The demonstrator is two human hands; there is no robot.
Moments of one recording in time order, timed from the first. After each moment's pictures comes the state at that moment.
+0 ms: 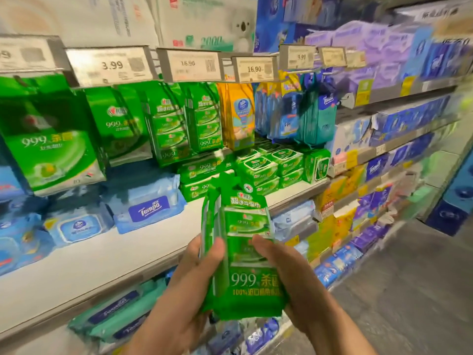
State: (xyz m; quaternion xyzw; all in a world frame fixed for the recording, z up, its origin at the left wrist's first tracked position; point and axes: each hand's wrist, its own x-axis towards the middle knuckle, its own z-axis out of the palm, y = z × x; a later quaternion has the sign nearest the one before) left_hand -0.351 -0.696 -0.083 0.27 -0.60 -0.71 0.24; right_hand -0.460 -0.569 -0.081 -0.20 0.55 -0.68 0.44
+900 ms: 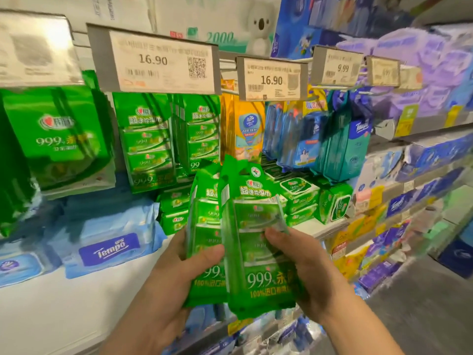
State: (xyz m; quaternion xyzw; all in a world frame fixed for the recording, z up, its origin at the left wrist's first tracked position) left_hand -0.455 -0.776 -0.076 0.22 -0.46 -0.81 0.28; right_hand -0.607 -0.658 -0.058 -0.23 0.54 -0.68 0.43
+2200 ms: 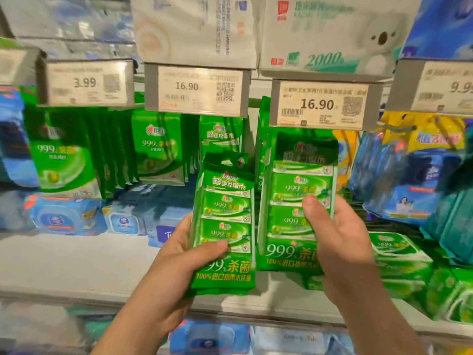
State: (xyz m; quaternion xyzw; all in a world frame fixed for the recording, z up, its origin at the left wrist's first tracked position) left_hand -0.472 -0.756 -0.047 0.29 -0.43 -0.69 0.50; right_hand -0.680 -0.737 -0.030 -0.48 0.41 -0.71 0.31
